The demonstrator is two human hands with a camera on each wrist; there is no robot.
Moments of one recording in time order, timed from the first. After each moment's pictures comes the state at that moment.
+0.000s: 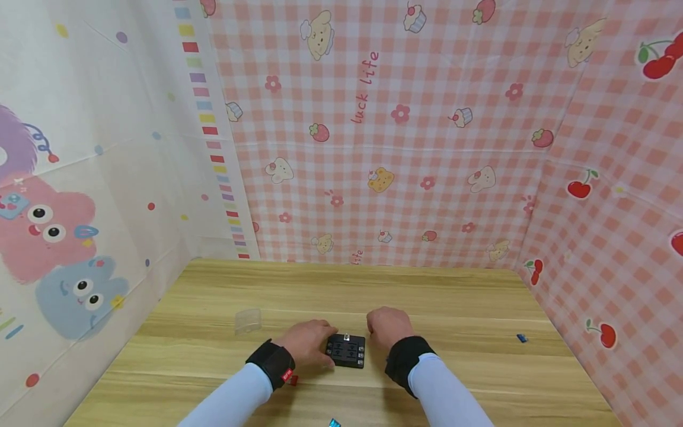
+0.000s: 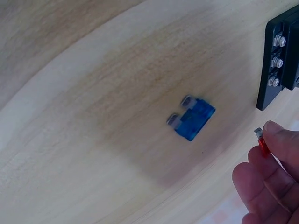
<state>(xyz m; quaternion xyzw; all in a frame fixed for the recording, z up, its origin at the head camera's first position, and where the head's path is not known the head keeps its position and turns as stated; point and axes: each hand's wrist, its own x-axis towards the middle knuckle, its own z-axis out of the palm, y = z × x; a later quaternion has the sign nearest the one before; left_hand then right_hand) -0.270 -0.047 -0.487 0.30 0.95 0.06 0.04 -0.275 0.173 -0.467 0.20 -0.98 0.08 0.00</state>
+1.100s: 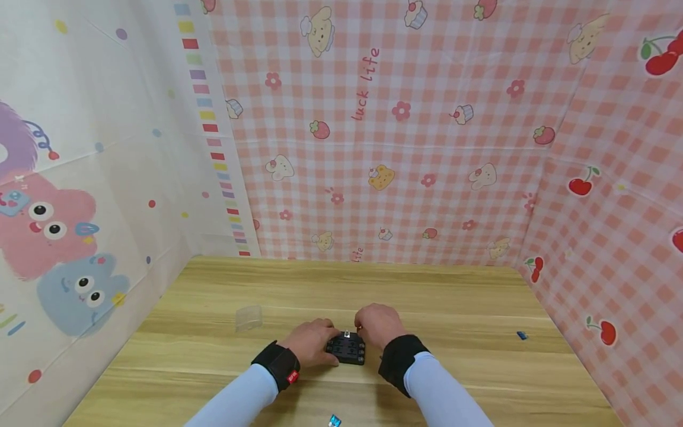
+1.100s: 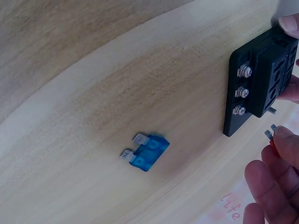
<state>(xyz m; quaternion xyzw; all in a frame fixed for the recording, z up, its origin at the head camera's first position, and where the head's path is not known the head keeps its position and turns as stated) -0.265 -0.040 -0.495 0.31 0.95 0.05 0.02 -0.272 0.153 -0.457 0.23 -0.97 0.10 -0.01</state>
